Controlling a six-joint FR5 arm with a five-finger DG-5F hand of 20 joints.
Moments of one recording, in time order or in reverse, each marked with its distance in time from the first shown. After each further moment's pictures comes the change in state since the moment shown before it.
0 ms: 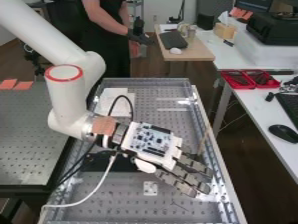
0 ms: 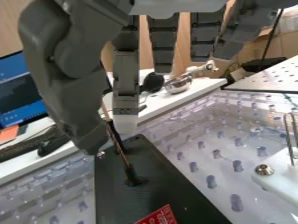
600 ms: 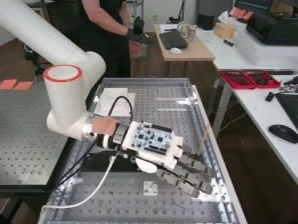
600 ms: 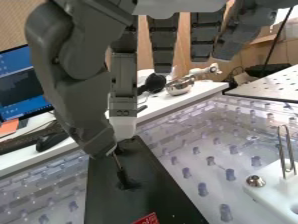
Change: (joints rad) arm -0.009 0.000 0.008 -0.003 -0.025 -0.049
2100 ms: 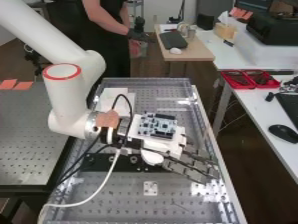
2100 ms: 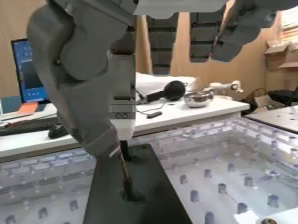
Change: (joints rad) arm 0.000 0.005 0.004 0.035 -0.069 -0.175
